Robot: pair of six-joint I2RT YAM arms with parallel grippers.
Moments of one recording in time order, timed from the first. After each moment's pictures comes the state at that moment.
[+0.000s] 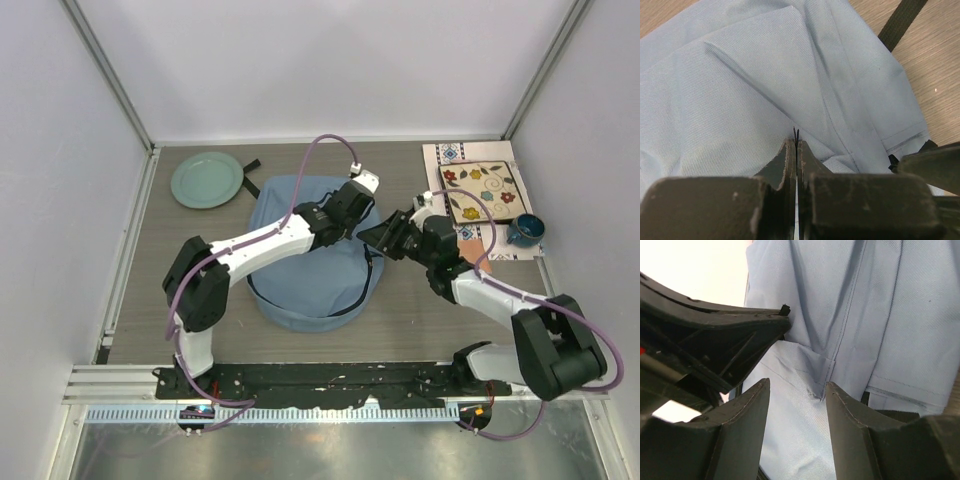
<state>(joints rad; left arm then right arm) -0.89 1.89 1.55 -0.44 -0.44 -0.13 0.36 1.25 0.48 0.47 -0.35 0.91</state>
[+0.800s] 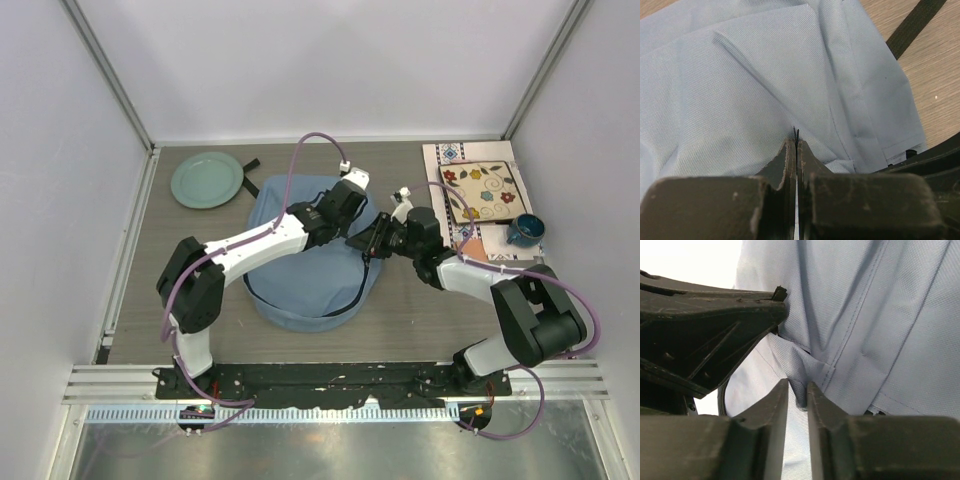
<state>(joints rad) -0.86 1.85 1.51 -0.42 -0.42 -0.21 0.41 1.46 0.60 0.49 -0.49 0.84</state>
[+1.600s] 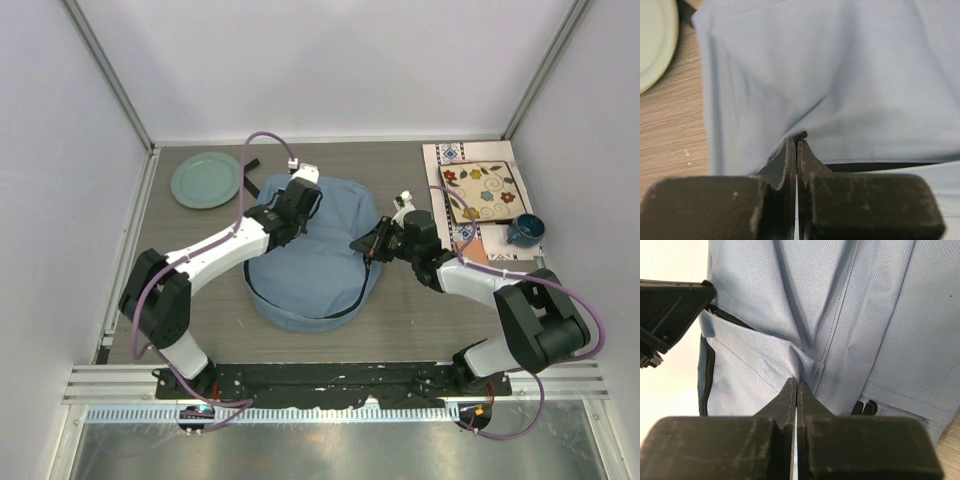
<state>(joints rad) -0.71 1.67 1.26 -0.37 -0.50 -0.21 0.43 1.43 0.59 0.40 -0.36 0.83</state>
